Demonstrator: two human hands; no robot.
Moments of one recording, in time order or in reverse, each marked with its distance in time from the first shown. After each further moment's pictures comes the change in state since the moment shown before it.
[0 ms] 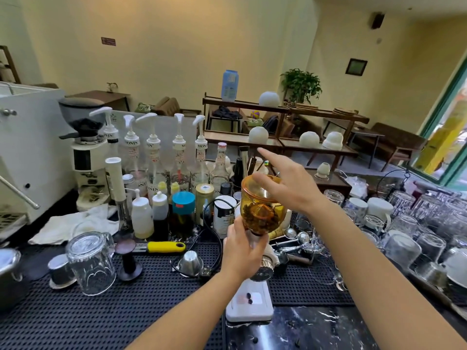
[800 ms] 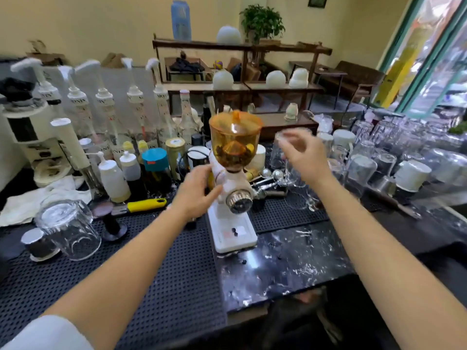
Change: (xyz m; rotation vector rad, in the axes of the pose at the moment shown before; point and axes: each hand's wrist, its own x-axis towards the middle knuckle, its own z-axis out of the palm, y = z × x) left_hand 0.011 -0.027 -0.065 0.274 -0.368 0.248; right_hand -0.104 0.065 0.015 0.401 0.306 0.429
